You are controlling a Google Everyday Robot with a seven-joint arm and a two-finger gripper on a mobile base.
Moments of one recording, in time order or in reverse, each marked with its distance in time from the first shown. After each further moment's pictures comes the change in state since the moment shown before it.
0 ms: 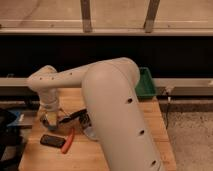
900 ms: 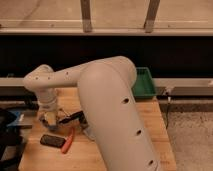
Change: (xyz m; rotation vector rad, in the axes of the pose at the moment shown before) arm 0.000 0.002 -0.003 -0.001 0.036 0.006
